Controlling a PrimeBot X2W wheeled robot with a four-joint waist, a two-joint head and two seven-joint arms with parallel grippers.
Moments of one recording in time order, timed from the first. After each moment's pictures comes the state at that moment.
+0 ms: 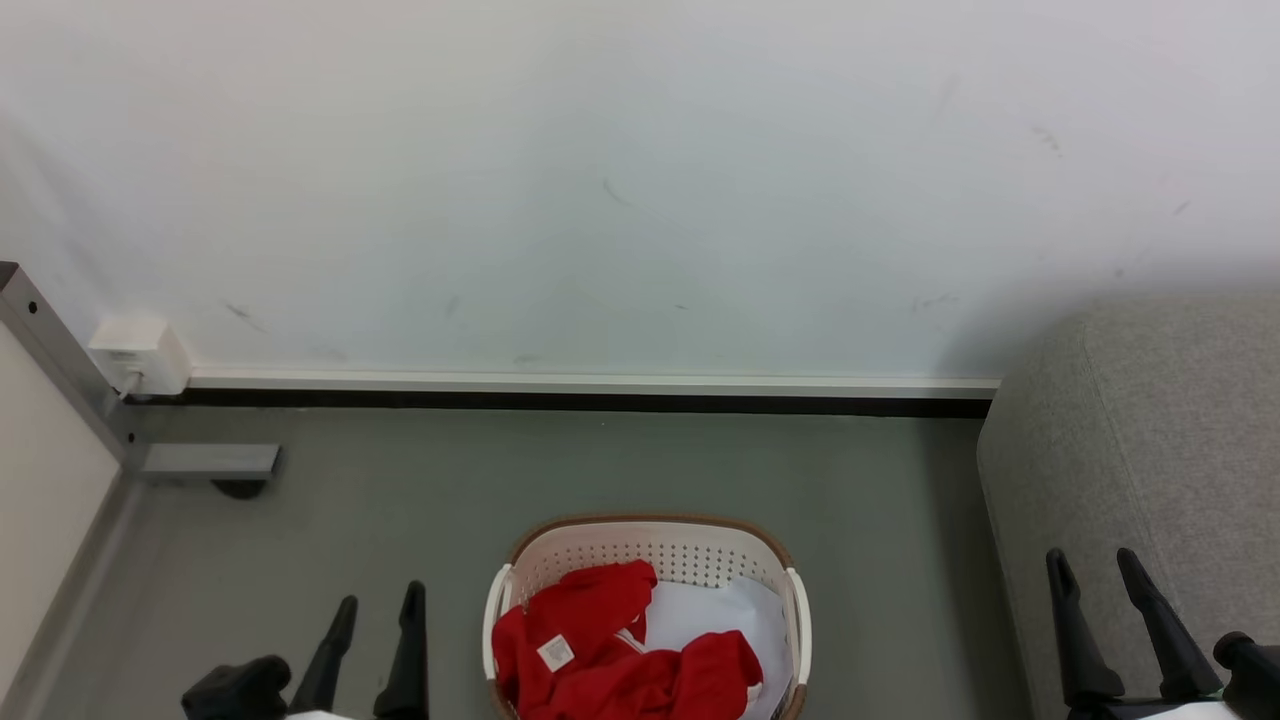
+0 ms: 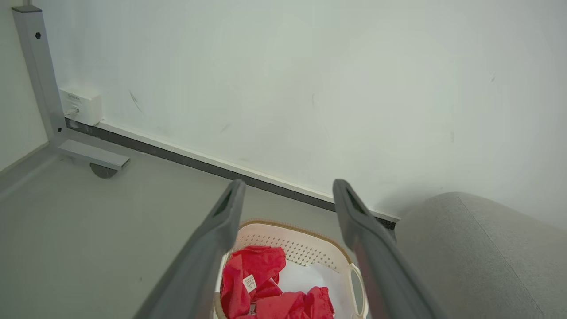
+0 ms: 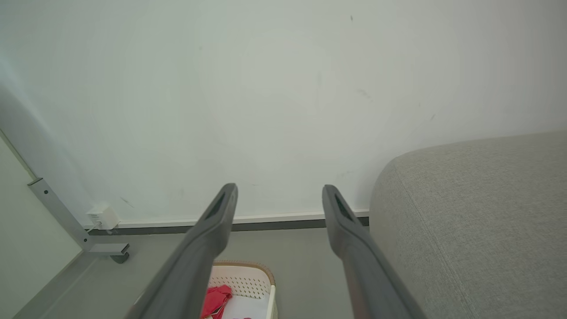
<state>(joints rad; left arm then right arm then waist) -0.03 0.05 -0.04 0.25 -0.41 -0.07 -0.17 -0.02 -0.15 0.08 0.17 0.46 0.13 -0.17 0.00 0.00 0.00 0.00</state>
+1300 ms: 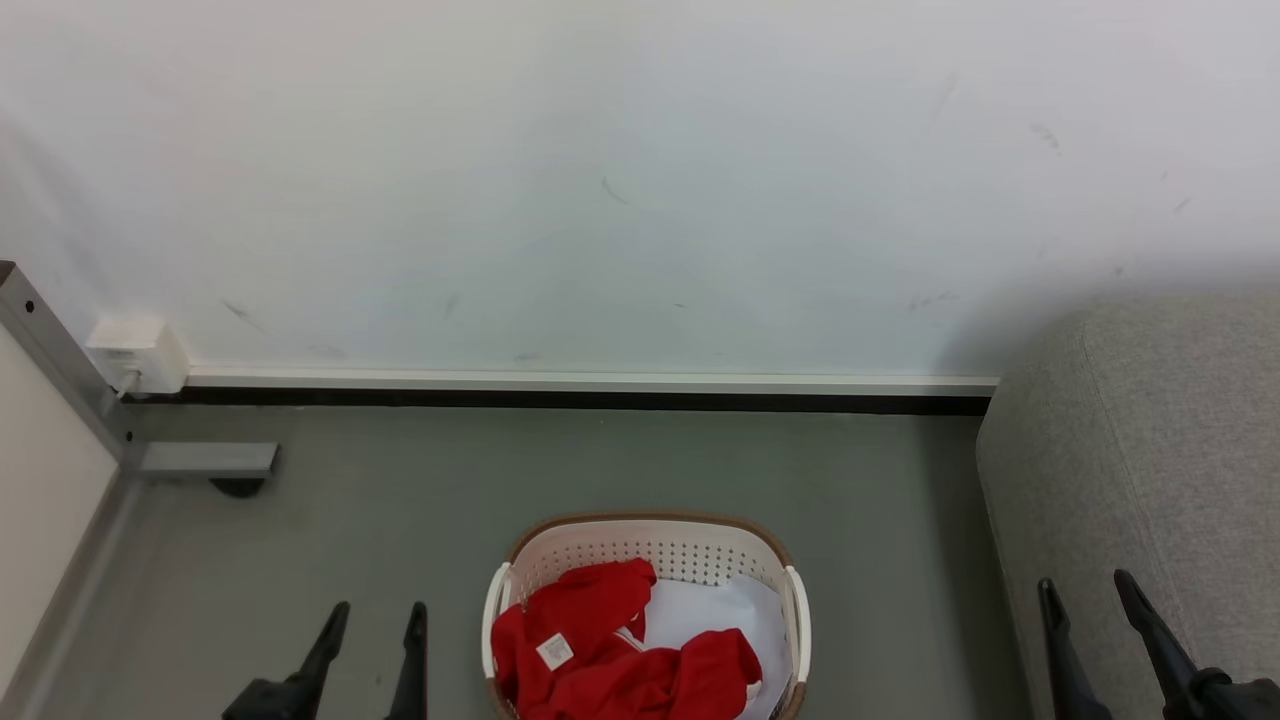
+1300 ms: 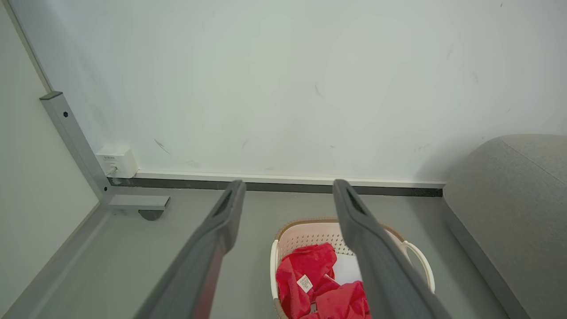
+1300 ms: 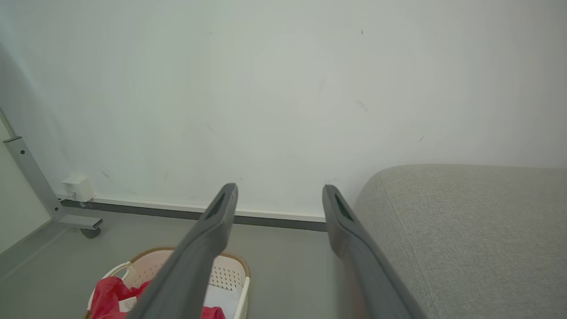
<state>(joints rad) -0.01 0.06 -0.01 0.28 -0.09 -0.07 -0.25 0.02 -0.13 0.06 0.19 0.27 0.13 -0.25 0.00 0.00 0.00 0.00</state>
